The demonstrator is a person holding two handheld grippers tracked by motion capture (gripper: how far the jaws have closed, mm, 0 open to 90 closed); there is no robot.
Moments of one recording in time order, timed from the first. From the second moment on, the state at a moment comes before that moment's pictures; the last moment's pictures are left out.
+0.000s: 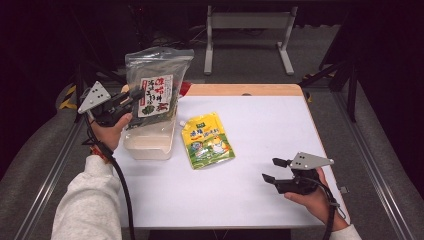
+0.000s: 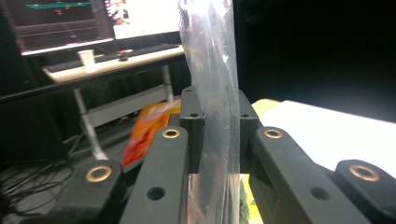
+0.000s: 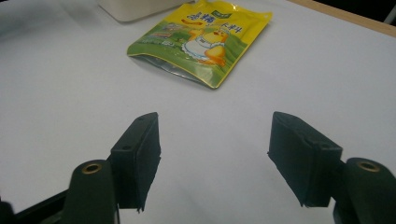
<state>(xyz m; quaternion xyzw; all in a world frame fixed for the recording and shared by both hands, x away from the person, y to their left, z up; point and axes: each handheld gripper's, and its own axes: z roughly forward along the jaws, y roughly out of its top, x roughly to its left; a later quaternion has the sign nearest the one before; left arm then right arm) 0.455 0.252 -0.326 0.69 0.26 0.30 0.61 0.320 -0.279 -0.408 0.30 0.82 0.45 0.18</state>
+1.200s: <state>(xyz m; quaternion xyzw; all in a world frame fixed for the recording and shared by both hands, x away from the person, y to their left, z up) 0.437 0.277 -0.389 0.76 0.31 0.26 0.50 0.321 -0.273 -0.415 0.29 0.84 0.43 0.16</state>
